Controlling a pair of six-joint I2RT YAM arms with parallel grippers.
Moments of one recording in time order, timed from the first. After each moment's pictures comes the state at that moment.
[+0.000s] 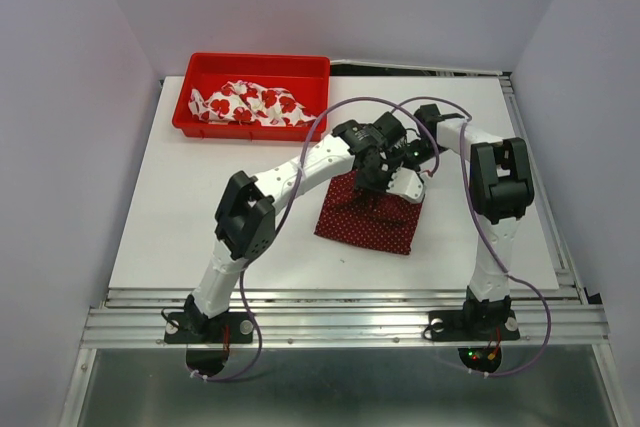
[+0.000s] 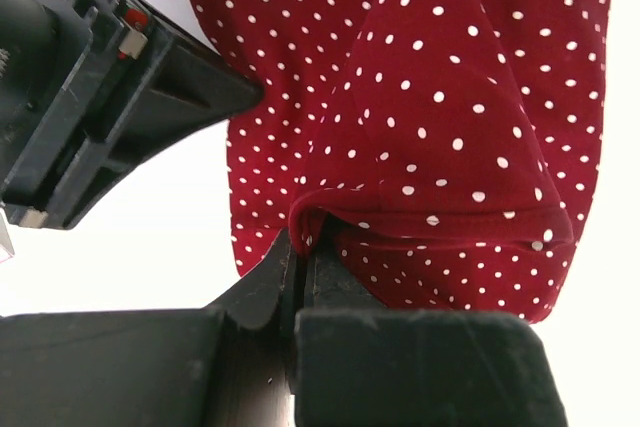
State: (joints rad) left arm -0.91 2.13 2.01 -1.05 0.23 1.10; right arm 0.17 2.14 1.54 -0.84 -0.75 -0.45
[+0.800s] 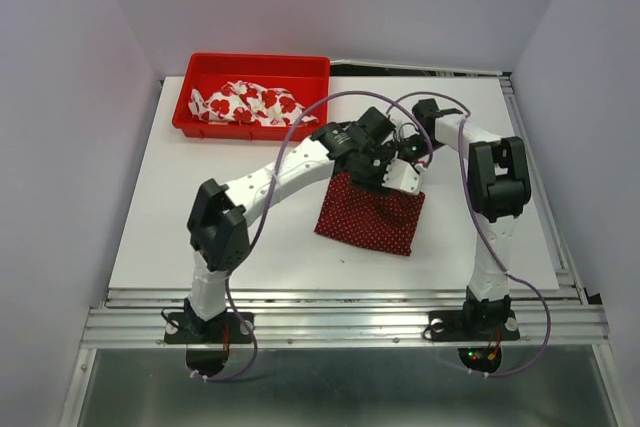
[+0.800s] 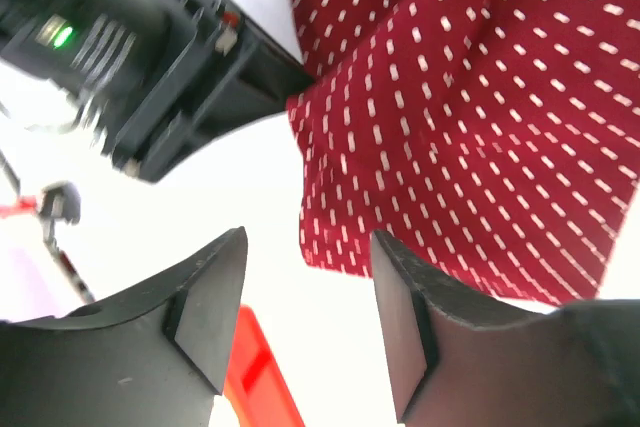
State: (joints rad) left arm -0.91 2.00 1.88 -0.87 0.19 1.08; right arm 0.17 2.16 1.59 -0.86 -0.73 -0.41
